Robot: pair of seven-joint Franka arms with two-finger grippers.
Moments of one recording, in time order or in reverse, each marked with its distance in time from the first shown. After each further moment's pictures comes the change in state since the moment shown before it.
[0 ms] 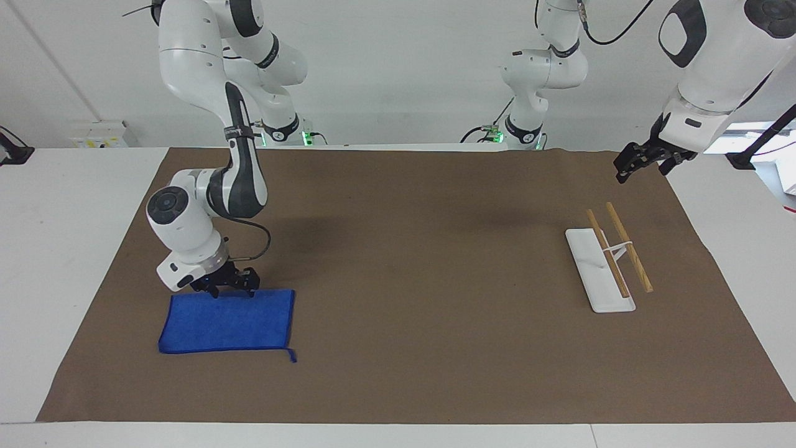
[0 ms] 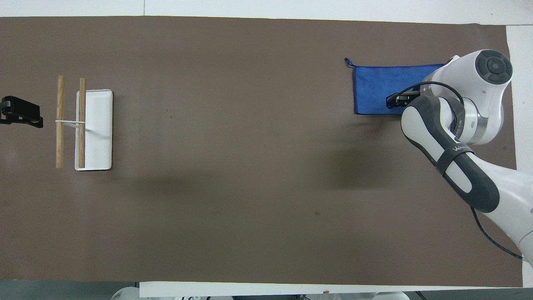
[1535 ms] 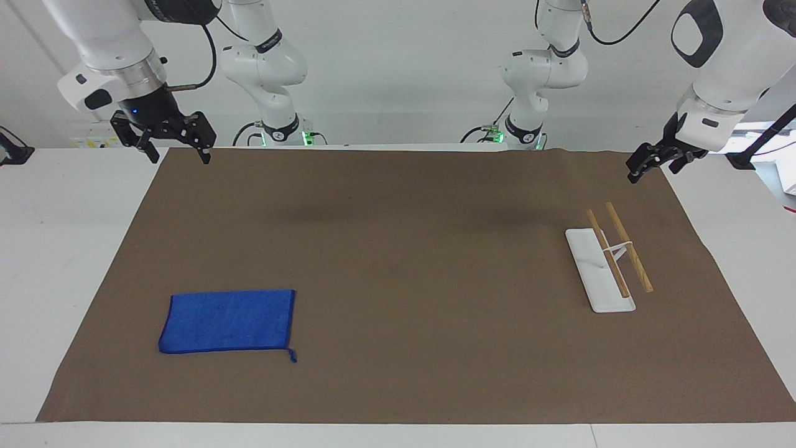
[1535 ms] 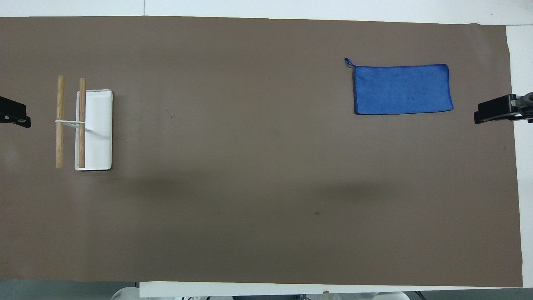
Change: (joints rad) left arm 0.024 0.000 0.020 0.001 0.001 0.002 0.000; right arm 0.002 -0.464 -0.005 0.281 -0.001 -0.785 -0.015
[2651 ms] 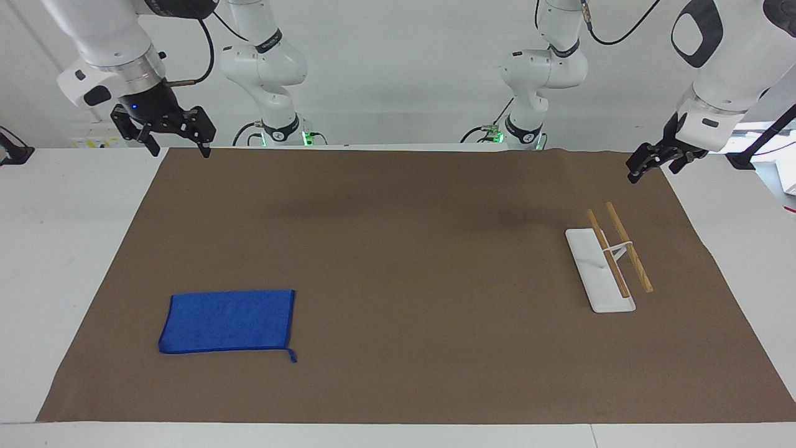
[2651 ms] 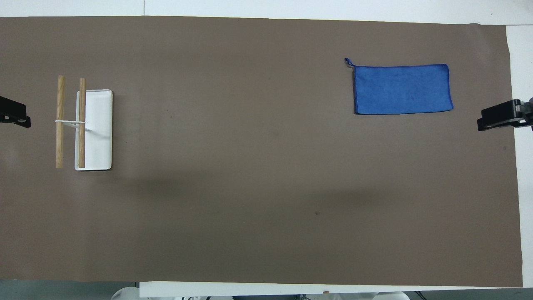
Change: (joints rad) left arm 0.000 0.000 0.000 0.000 0.000 0.000 0.000; right arm -0.001 -0.015 -0.002 0.033 0.000 -0.114 0.016
